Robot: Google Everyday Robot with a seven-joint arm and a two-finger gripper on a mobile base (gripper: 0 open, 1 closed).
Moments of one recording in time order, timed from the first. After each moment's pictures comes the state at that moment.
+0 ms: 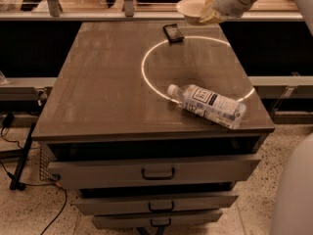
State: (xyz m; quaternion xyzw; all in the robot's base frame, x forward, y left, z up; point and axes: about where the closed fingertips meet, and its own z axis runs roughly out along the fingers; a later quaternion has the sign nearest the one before) arm 0.755 -0.156 0.971 -0.69 0.60 -0.12 0.39
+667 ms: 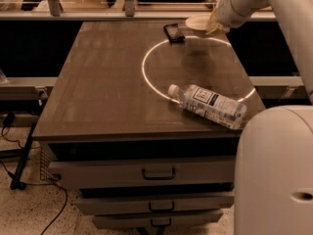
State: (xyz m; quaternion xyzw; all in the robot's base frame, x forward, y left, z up) arm 0.801 -0.195 0.910 -0.68 0.63 -0.11 0.34
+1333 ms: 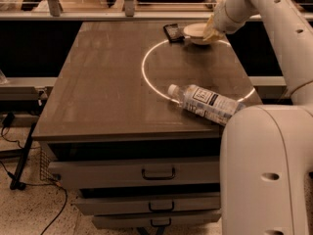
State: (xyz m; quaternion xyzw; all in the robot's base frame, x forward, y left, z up) arm 0.818 -0.195 0.878 -0.68 0.65 -0.09 0.32
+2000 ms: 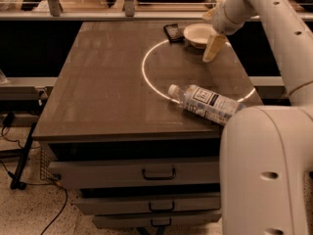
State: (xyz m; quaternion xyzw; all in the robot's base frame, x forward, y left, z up) arm 0.818 -0.193 0.878 -0.67 0.65 -0.08 0.33
